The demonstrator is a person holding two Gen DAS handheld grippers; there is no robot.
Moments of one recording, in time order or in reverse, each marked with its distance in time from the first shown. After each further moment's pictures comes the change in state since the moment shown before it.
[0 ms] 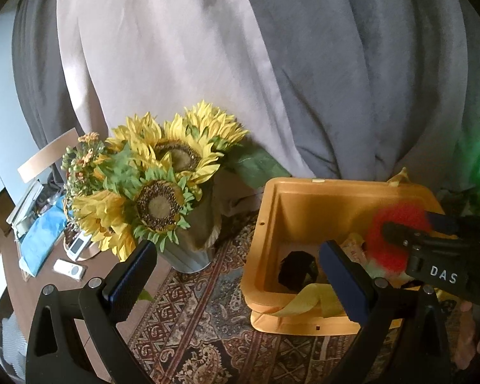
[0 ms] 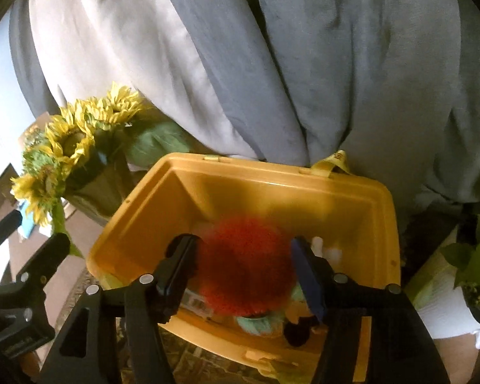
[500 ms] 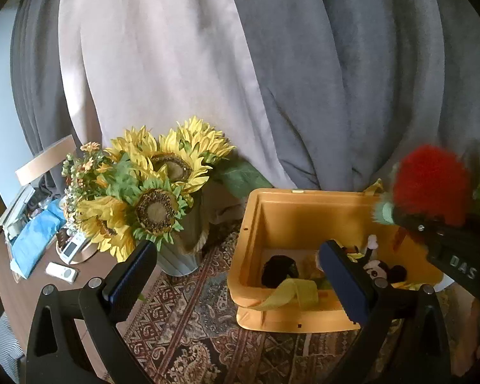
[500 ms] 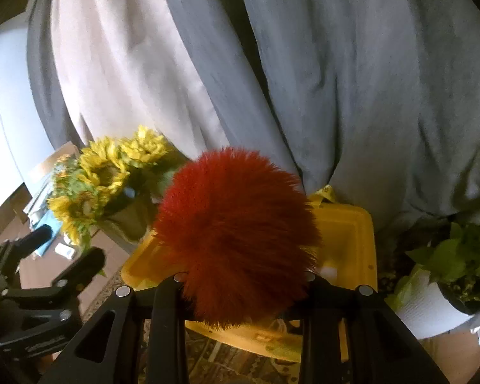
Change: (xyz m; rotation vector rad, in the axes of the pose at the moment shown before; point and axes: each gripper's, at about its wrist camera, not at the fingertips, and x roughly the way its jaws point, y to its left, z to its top) left arm -0.029 -0.002 0.001 -0.011 -0.057 -0.067; right arm -0.058 -0.006 0.000 0.027 -0.154 0.039
